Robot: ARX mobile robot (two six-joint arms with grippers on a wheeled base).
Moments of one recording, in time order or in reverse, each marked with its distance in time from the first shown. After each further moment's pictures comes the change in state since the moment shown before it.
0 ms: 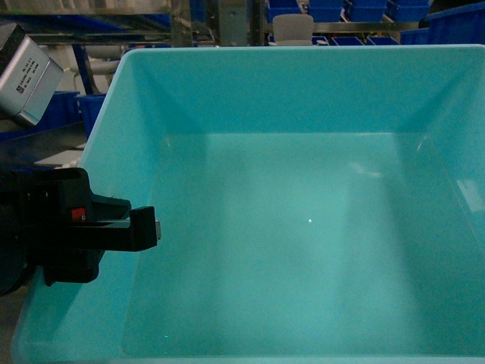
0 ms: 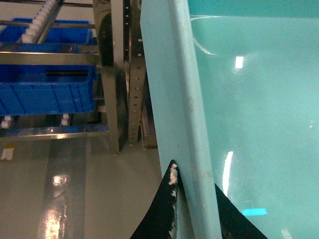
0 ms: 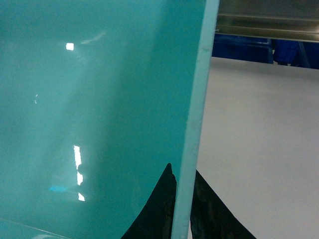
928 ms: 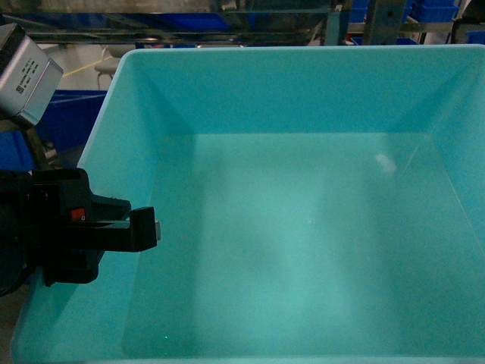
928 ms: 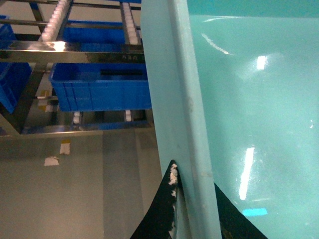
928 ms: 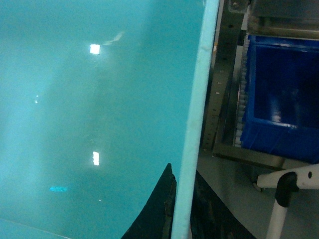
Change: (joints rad) left arm 0.000 0.000 0.000 0.000 0.000 0.000; right arm 0.000 0.000 0.000 0.001 0.000 0.000
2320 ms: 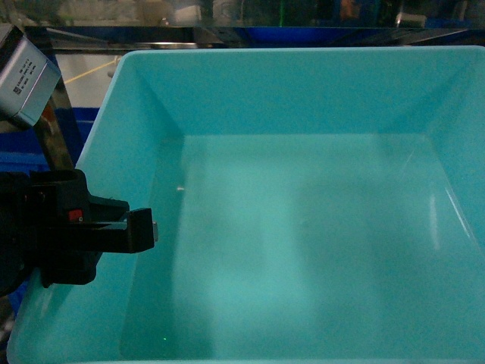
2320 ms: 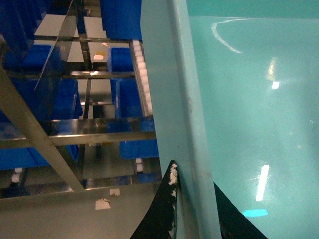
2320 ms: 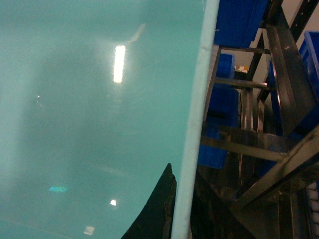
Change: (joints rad) left arm 0.003 -0.005 -0.003 -0.002 0.000 0.002; right arm 0.000 0.000 -0.001 -0.001 0.000 0.000
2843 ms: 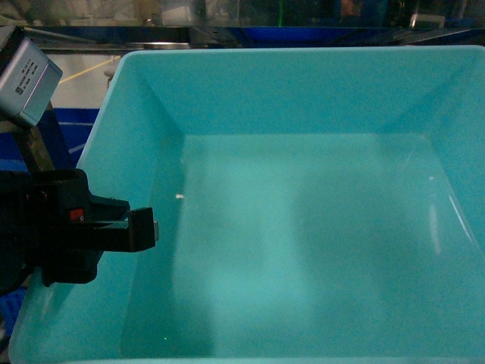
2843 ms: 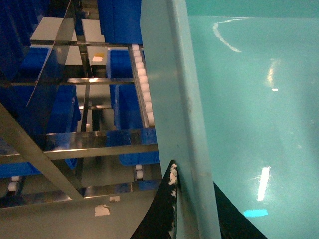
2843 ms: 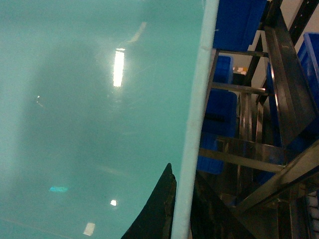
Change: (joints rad) left arm 0.000 0.003 0.002 -0.002 0.000 0.000; right arm 0.000 0.003 0.000 -0.001 0.000 0.000
